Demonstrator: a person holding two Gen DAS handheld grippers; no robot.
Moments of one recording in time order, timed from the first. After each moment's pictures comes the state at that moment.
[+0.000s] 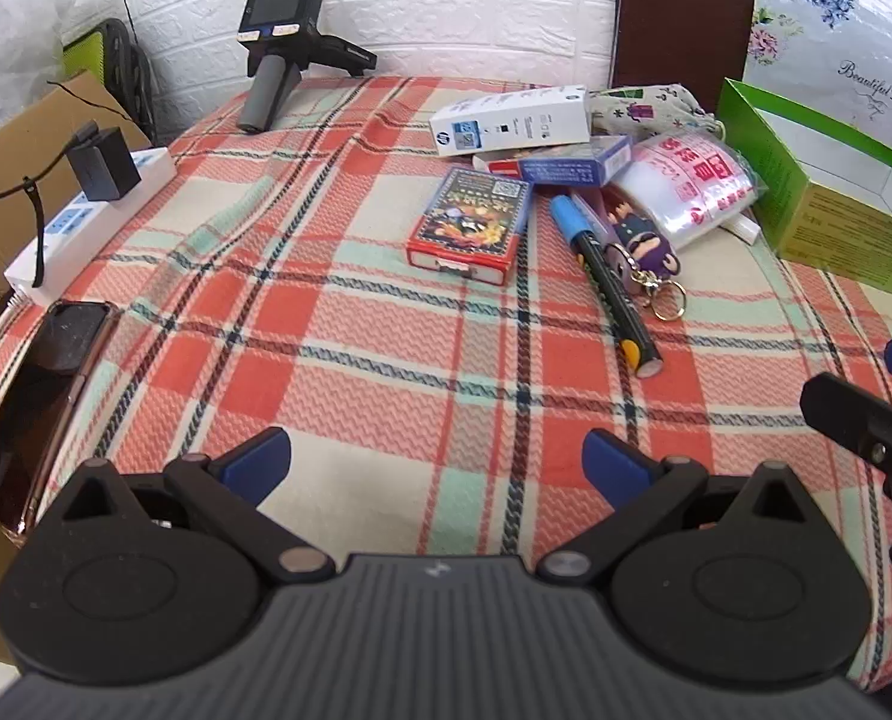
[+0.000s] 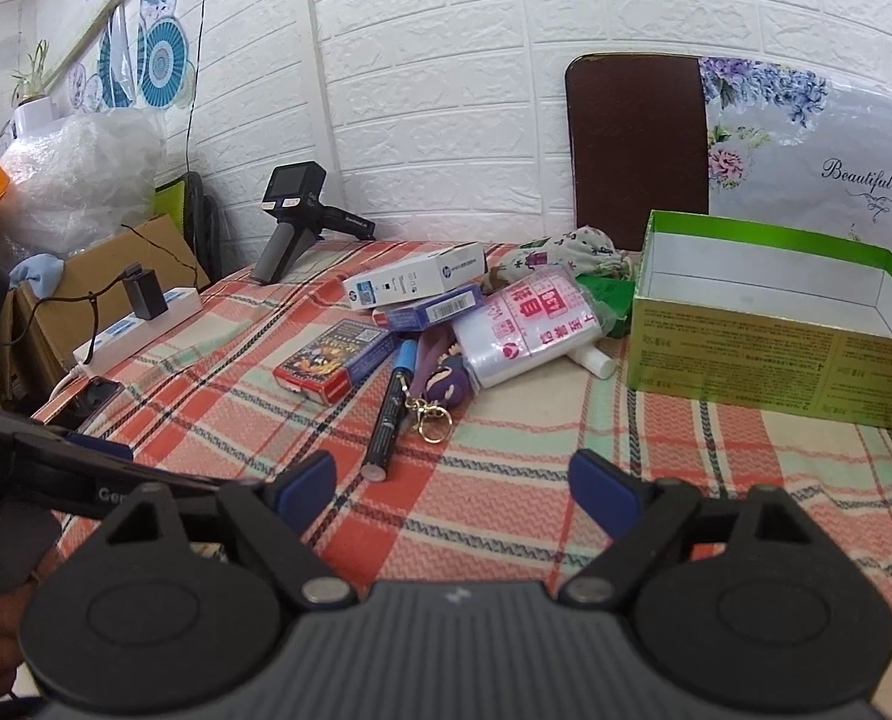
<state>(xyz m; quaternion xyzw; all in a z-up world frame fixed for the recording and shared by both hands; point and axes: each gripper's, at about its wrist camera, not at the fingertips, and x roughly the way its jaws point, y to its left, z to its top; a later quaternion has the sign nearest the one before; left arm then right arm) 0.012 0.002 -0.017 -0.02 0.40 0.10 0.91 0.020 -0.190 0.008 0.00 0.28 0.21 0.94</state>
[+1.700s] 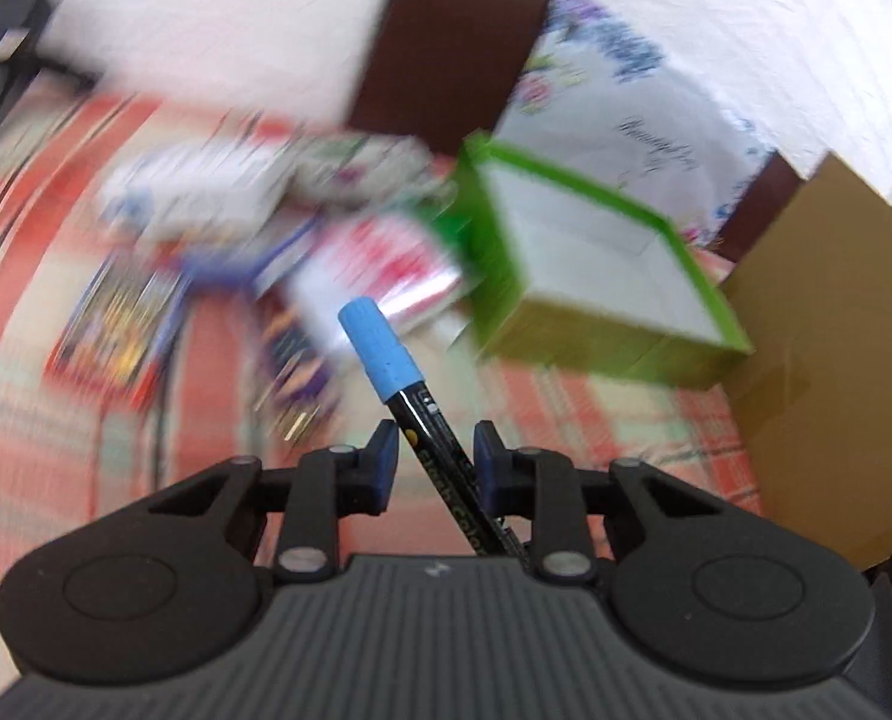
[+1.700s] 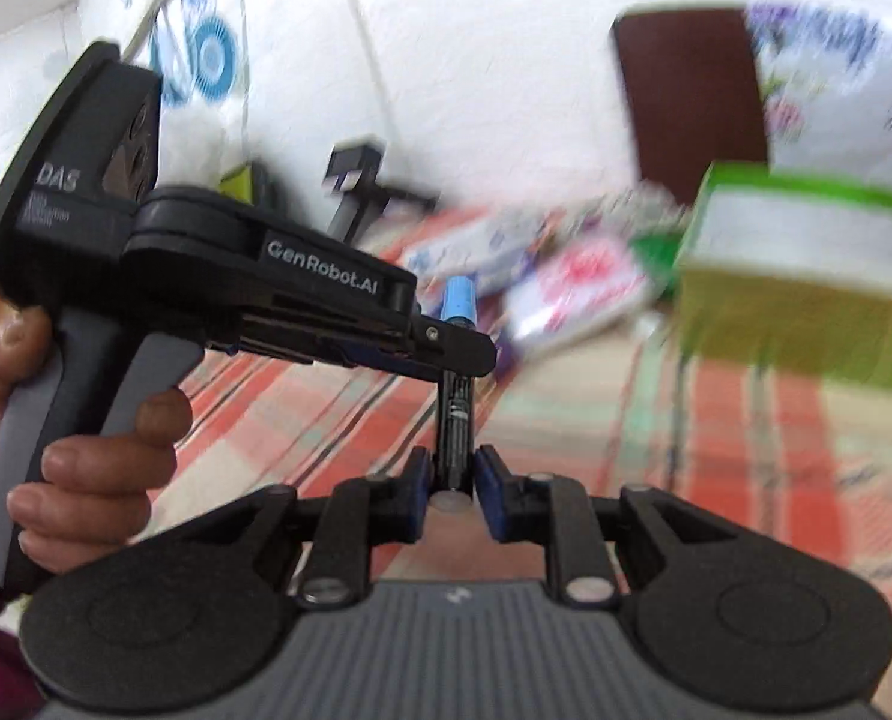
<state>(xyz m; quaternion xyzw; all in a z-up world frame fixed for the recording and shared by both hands) 0.098 -0.061 0.024 -0.12 0.38 -0.16 0.90 0.033 -0.224 0.010 0.03 0.30 0.29 0.91</state>
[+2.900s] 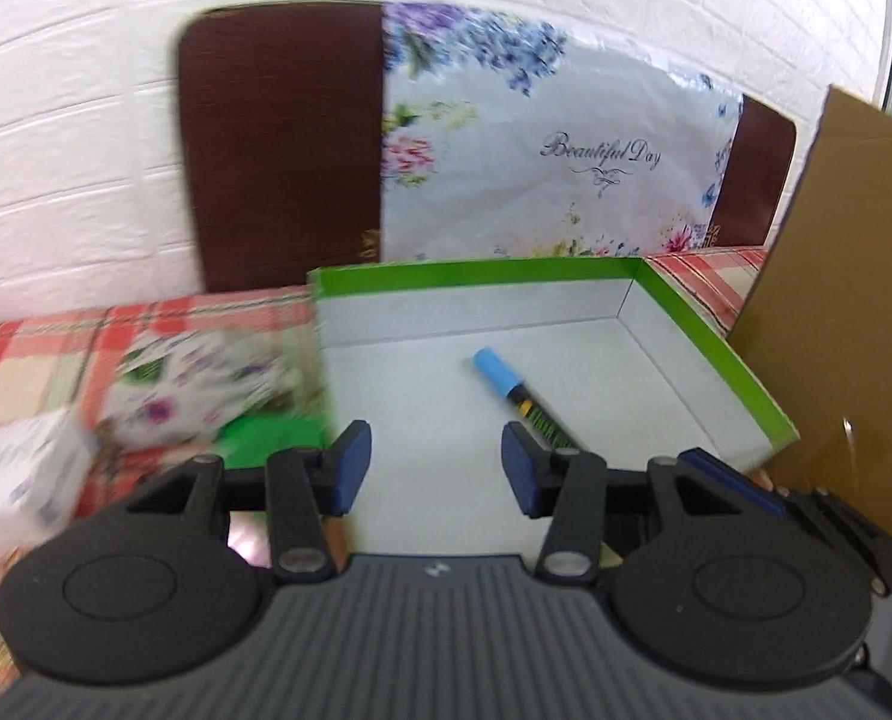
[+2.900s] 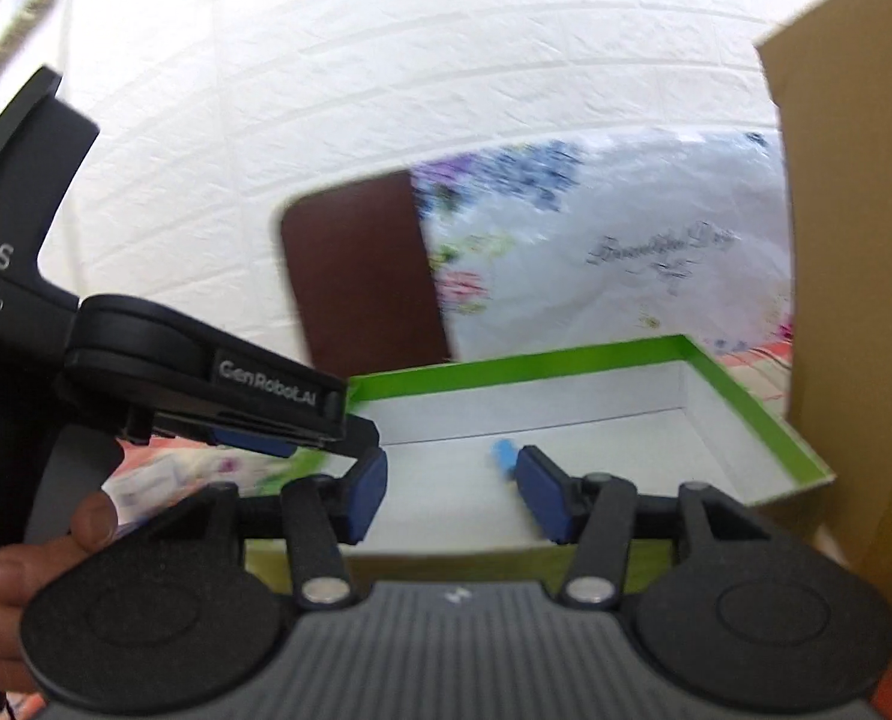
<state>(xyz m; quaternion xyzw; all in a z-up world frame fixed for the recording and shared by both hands) 0.193 -0.161 0.042 0.01 0.32 -0.17 0.93 0.125 -0.296 0.010 0.09 0.16 0.06 0.98</state>
